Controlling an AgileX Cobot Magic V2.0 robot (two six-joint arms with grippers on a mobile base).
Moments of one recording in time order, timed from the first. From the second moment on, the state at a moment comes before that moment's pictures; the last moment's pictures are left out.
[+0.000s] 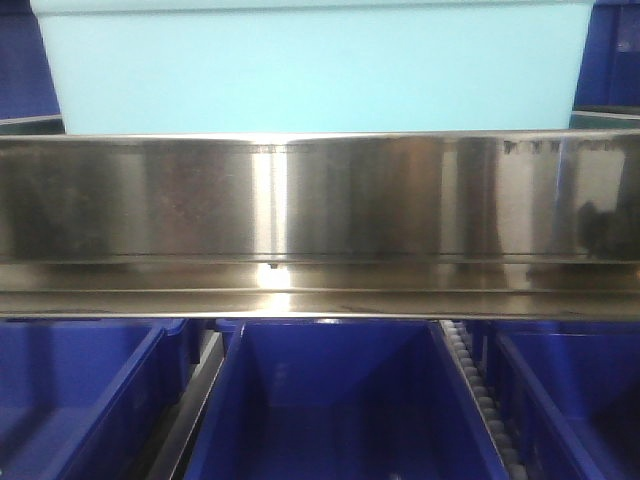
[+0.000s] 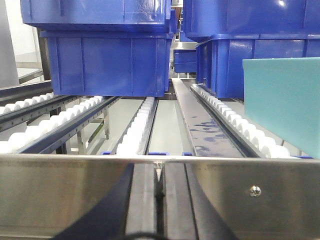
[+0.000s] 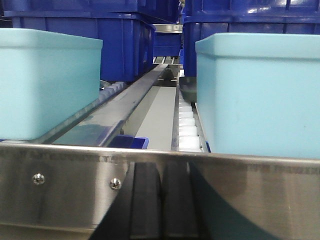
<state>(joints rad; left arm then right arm) -0.12 0.00 0.00 0.04 0.04 0.00 0.09 0.00 0.00 0.07 0.11 -0.04</state>
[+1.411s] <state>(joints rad) -0.12 0.17 -0.51 0.04 0.17 0.00 0.09 0.01 -0.28 0.10 0.05 -0.04</state>
